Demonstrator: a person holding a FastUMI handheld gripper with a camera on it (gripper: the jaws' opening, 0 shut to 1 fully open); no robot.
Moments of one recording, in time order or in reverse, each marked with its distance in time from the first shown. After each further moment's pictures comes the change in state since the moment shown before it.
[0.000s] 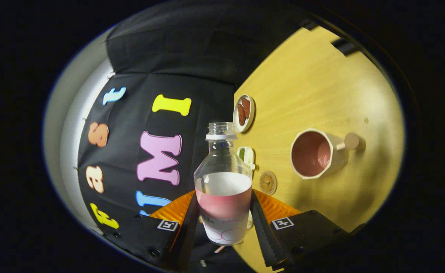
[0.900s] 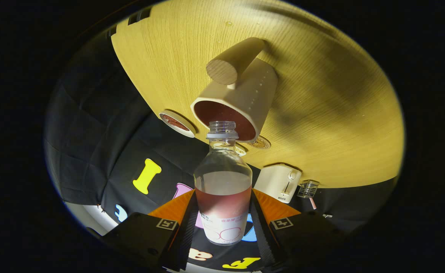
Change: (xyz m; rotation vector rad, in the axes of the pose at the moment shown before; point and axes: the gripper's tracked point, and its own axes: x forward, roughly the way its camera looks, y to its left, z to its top) arm 0.015 -0.041 -0.003 1.264 0.180 -0.172
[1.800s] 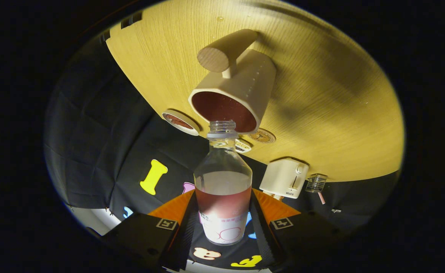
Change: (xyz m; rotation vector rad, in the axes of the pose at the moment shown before) arm 0.002 0.004 -0.010 0.072 0.030 0.033
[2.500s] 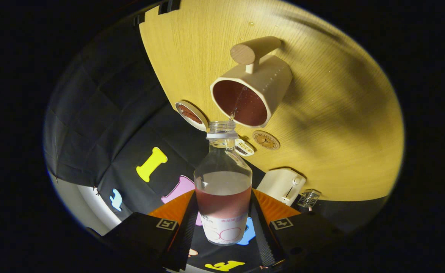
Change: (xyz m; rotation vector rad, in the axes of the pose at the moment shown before) arm -0.005 -0.001 -0.016 -0.160 -0.026 0.054
